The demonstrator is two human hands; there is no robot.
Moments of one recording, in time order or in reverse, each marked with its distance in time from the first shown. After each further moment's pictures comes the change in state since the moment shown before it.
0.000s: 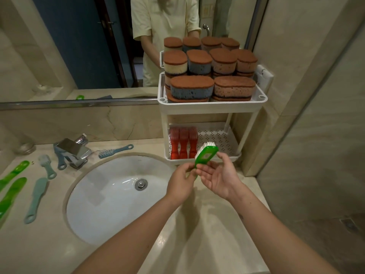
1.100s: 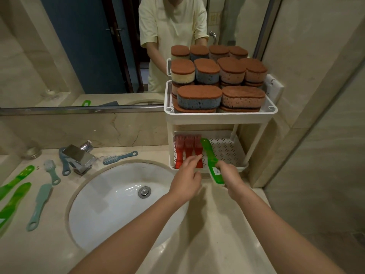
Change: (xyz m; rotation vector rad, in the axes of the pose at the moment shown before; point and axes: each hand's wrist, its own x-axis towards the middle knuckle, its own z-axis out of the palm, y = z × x) left_hand 0.032 0.017 -0.015 0.297 -0.097 0.112; right_hand 0.041 -0.020 0.002 -0.665 0.418 -0.229
